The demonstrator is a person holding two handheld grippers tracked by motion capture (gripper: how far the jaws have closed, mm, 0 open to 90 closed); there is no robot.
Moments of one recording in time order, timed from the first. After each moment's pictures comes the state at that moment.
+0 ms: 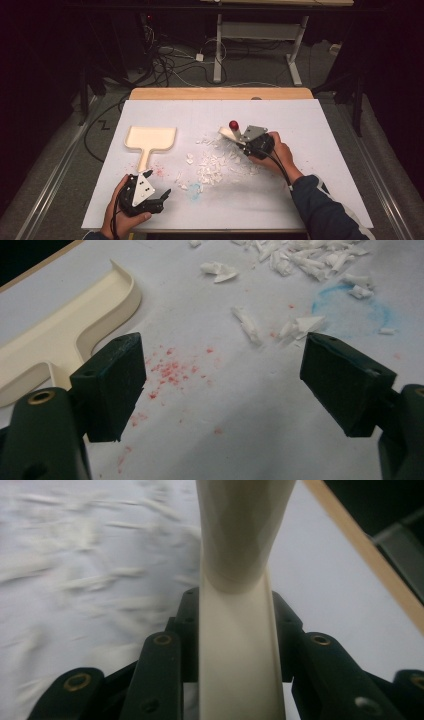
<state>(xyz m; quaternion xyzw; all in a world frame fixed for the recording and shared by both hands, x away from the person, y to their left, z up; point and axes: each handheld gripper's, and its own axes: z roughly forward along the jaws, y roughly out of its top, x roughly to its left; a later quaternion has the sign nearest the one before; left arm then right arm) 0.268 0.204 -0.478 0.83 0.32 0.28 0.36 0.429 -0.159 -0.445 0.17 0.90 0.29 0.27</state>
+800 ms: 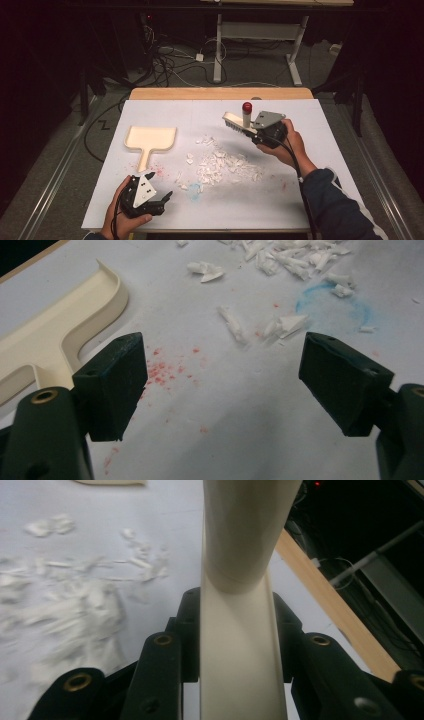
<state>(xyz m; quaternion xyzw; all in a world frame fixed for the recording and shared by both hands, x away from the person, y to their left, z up) 0.266 0.199 -0.477 0.84 0.31 0.27 0.36 0.436 -0.175 -0.389 0.18 0.88 0.33 0.30</state>
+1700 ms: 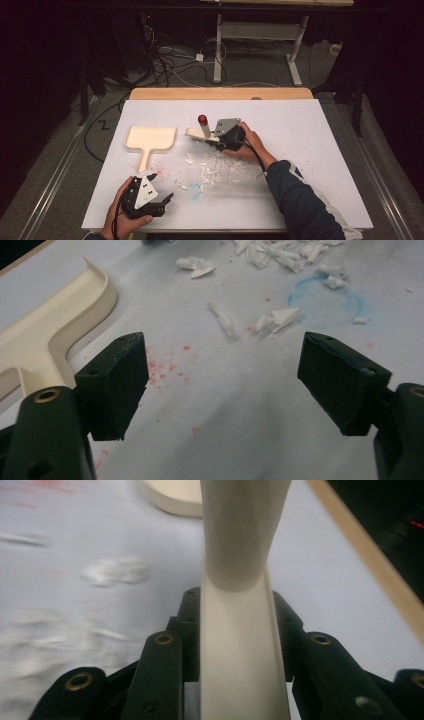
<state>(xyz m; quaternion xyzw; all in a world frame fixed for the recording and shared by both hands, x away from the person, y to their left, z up) 0.265 0.199 -0.482 0.84 0.30 0.26 0.36 0.460 -0.085 -0.445 0.04 0.90 0.38 0.19</state>
